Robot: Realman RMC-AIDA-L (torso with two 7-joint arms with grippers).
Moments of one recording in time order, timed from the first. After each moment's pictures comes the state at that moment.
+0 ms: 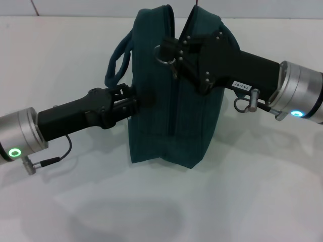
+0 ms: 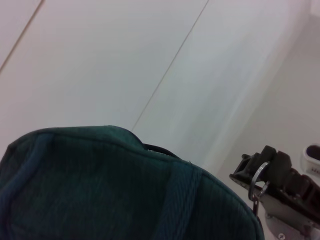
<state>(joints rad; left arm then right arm) -0.41 -2.09 0.75 0.49 1.65 1.69 -1.44 0.68 2.03 -1.88 -0.44 -0.48 -1.39 0.83</state>
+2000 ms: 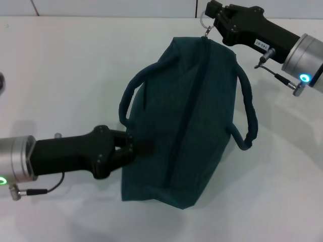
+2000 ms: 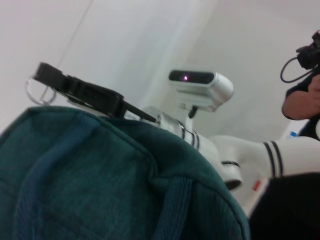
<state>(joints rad) -0.40 -2.04 0.82 0.50 1.78 1.86 -1.40 0.69 2.02 -1.76 -0.42 -0.38 -1.03 0.91</state>
